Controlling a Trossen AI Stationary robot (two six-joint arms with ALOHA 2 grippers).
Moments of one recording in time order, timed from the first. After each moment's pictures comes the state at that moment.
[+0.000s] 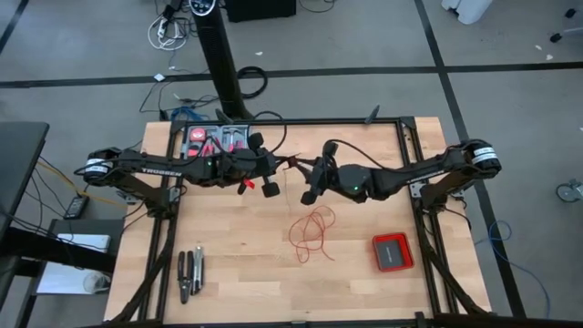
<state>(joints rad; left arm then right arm) 0.08 1.38 0.91 0.09 -0.41 0.25 0.13 1.48 0.97 0.40 0.69 -0.45</state>
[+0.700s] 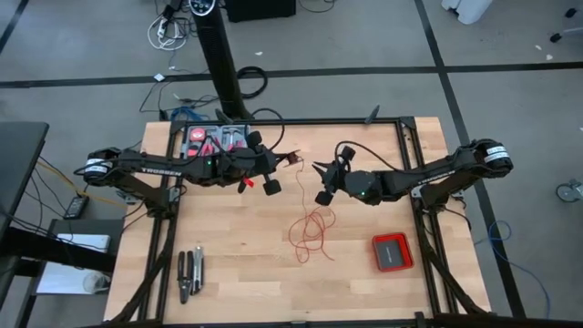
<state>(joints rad) 0.08 1.38 0.91 0.12 -0.42 0.19 0.13 1.36 0.78 0.25 0.79 -0.18</state>
